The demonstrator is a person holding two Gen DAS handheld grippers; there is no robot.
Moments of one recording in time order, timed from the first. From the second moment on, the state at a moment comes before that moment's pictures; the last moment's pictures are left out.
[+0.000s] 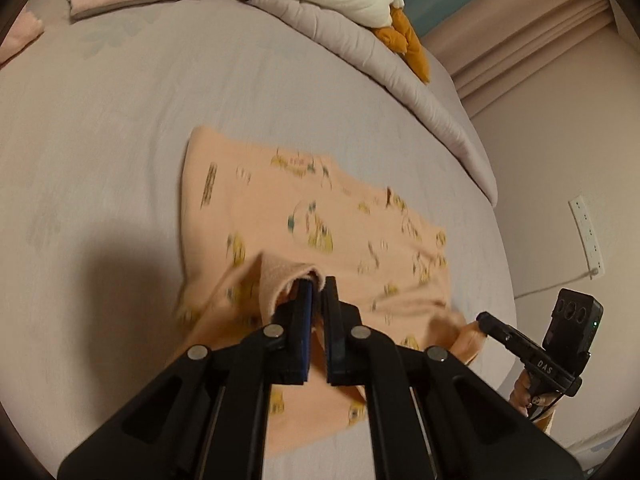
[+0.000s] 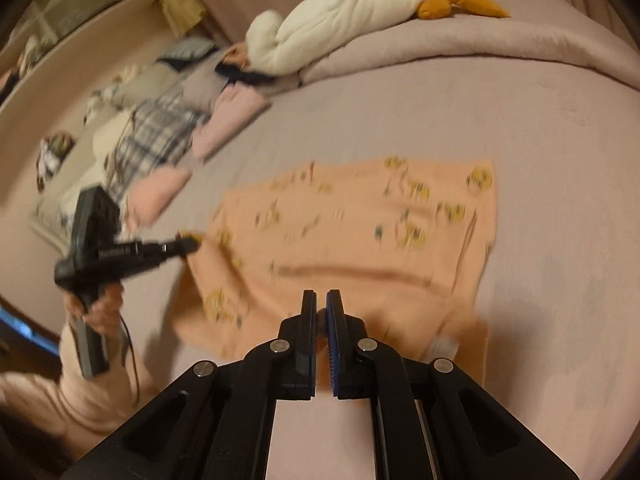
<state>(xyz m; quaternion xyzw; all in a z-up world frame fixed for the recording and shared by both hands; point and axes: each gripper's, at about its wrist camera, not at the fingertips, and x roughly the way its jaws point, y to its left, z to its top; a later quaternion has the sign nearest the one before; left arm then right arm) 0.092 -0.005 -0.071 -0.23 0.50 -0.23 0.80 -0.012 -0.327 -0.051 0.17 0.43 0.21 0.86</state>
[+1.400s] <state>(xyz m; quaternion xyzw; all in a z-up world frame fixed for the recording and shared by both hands) 0.125 -0.007 -0.091 -0.17 0.49 -0.18 0.84 0.073 -0.342 -0.093 0.14 0.47 0.05 0.87</state>
